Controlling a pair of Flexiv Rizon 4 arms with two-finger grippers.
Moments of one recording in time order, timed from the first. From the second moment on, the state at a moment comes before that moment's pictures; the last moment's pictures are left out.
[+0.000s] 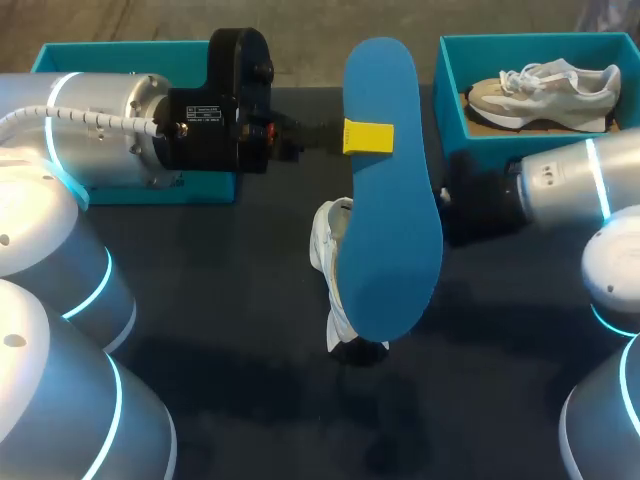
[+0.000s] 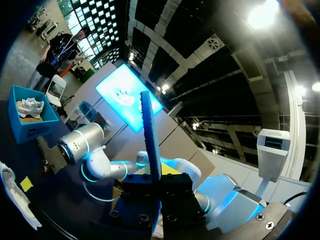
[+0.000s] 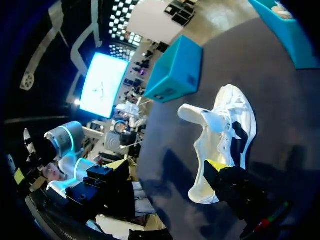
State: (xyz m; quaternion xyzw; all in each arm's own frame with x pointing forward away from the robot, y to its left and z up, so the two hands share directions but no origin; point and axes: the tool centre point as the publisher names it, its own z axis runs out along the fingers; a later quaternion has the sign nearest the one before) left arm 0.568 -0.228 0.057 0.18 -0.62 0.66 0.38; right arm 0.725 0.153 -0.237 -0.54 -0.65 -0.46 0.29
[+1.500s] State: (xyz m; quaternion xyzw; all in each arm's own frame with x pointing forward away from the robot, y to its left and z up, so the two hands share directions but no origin) left arm 0.568 -0.228 0.057 0.18 -0.62 0.66 0.38; right arm 0.719 0.151 -0.198 -0.51 -0.58 -0.48 0.40
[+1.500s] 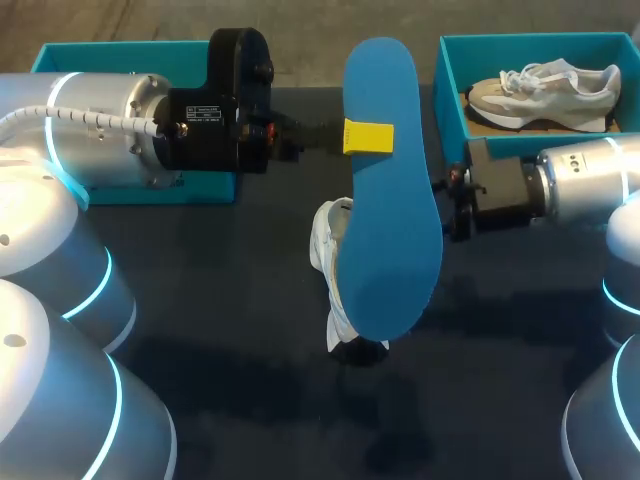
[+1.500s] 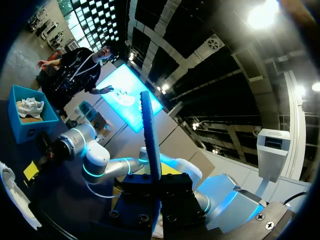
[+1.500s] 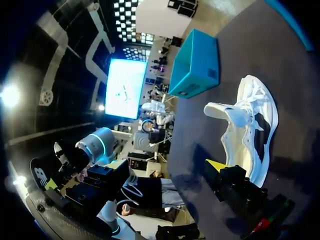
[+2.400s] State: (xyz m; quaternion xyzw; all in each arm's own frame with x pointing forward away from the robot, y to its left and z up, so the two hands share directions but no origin) left arm 0.568 -0.228 0.057 0.18 -0.62 0.66 0.38; right arm 0.701 0.162 -0.141 -0.50 -0.55 -0.50 0.43
